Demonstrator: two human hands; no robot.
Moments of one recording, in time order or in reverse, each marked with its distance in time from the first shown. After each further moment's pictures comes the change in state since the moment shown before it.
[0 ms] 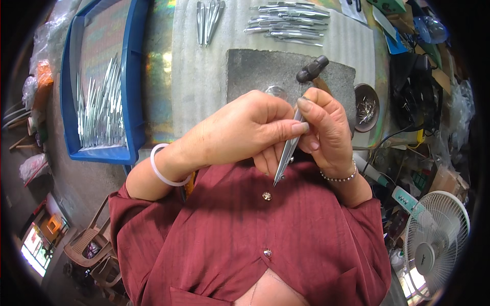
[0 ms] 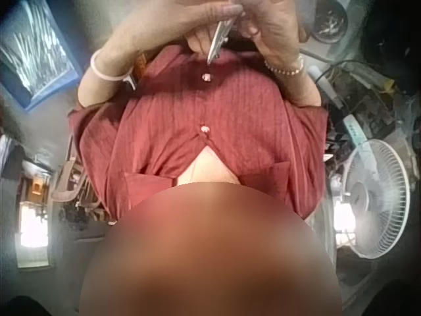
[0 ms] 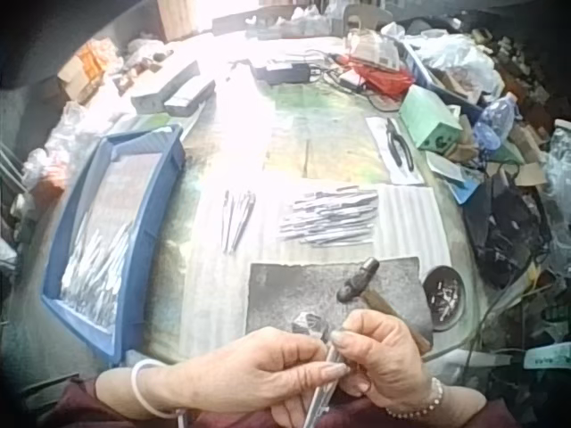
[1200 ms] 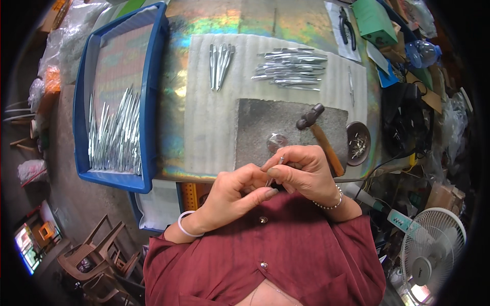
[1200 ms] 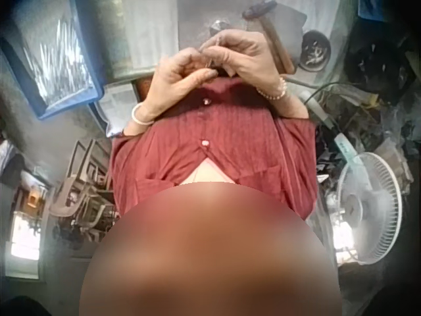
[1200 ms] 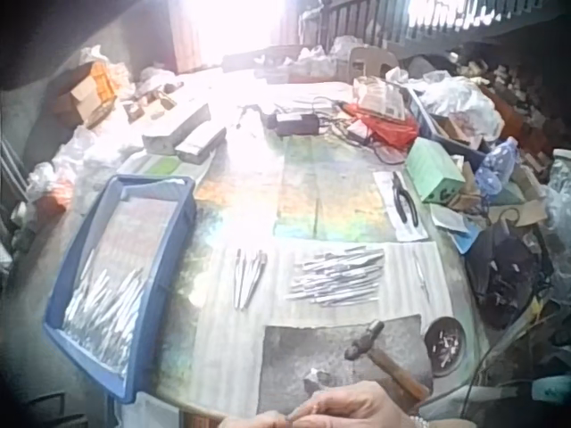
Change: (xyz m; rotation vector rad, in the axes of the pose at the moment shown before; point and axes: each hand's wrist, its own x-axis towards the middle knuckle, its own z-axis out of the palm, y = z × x) left_hand -0.024 -0.078 0.010 0.204 0.451 0.507; right_hand 0.012 -0.006 0.018 -0.436 -0.301 -0.021
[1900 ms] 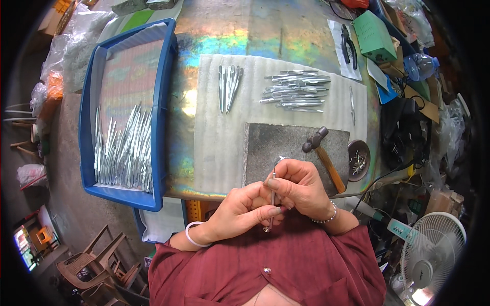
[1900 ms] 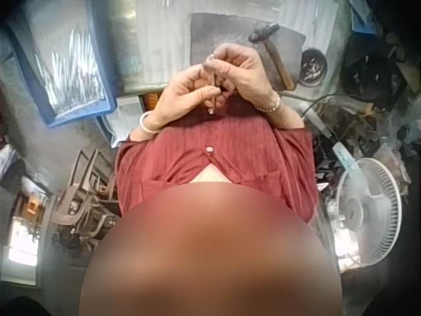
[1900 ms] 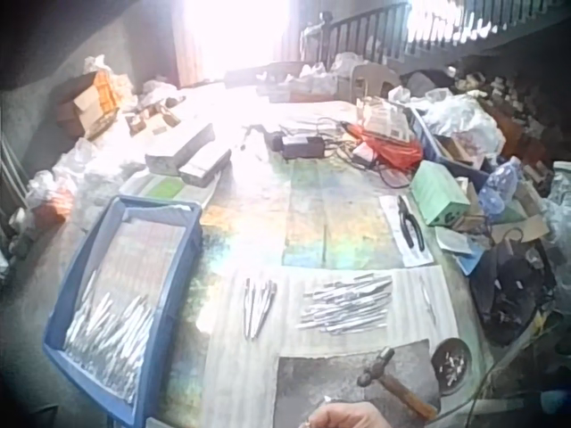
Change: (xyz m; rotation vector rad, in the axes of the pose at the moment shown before) left_hand 0.005 0.011 -0.013 -0.518 -0.209 -0.197; right_hand 0.017 0.000 0.018 0.208 0.076 0.095
